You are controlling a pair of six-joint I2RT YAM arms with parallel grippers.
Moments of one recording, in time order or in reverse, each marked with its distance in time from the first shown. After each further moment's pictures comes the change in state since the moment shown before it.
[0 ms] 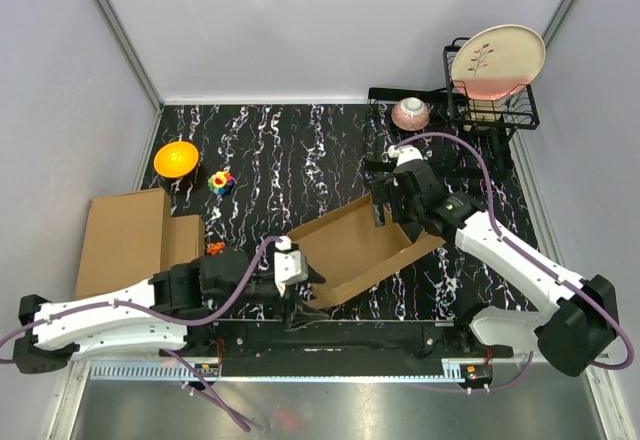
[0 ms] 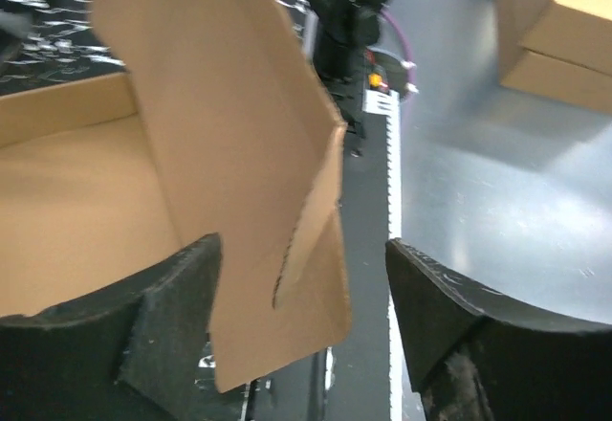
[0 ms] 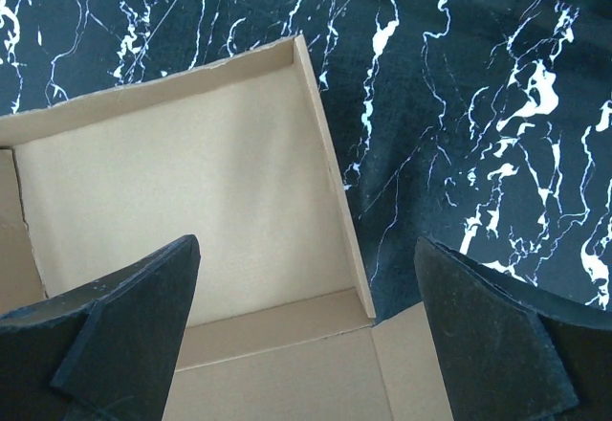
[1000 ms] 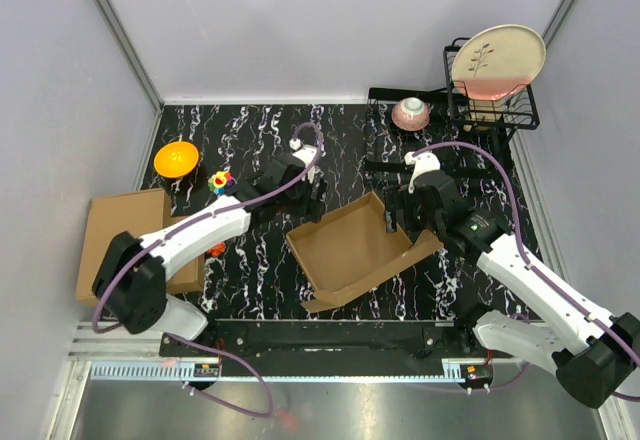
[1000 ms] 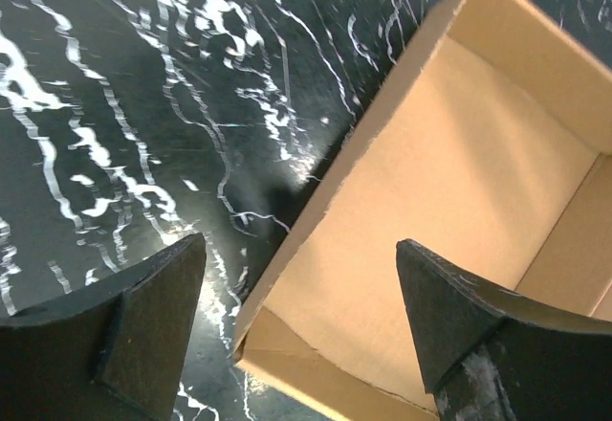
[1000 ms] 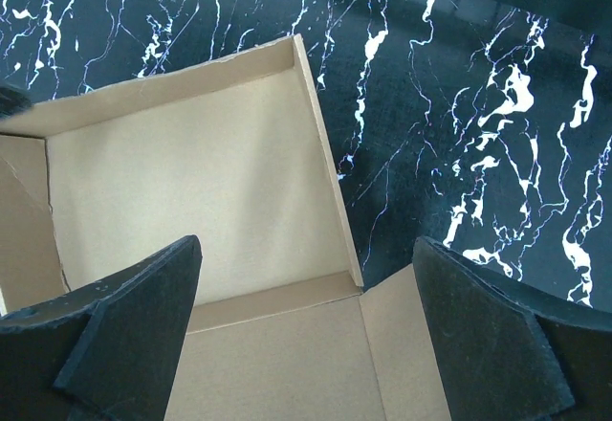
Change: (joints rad) left arm 0.622 0.702 0.345 -0.104 -0.337 -0.171; right arm 0.001 -0.196 -0.063 -0.028 0.008 -0.010
